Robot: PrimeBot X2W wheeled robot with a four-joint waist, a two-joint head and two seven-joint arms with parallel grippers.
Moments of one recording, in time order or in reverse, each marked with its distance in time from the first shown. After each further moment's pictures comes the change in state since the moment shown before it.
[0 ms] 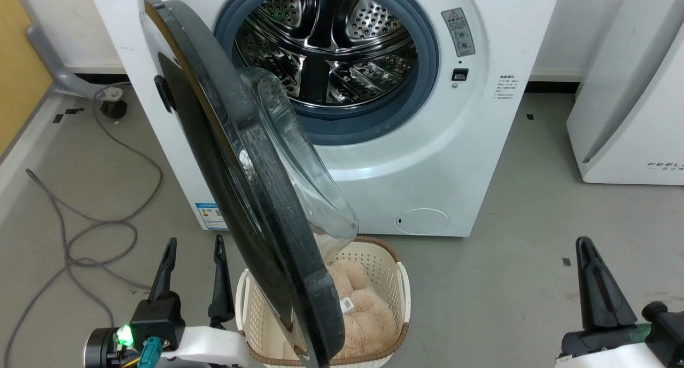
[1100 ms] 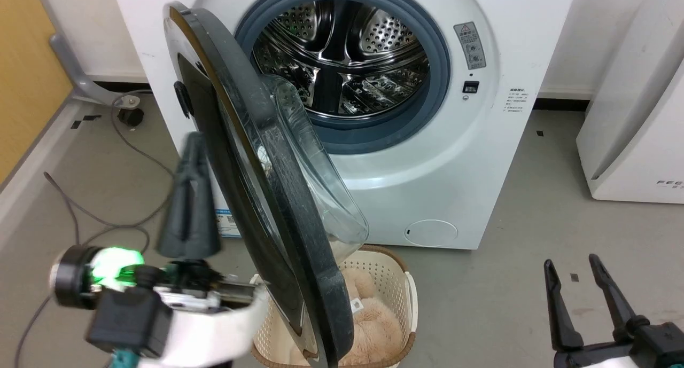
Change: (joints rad) left arm -0.100 0.005 -0.079 -0.436 0.045 -0.053 0.000; right arm 0.032 0.038 -0.018 0.046 -0.058 0.000 0.000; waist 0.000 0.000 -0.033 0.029
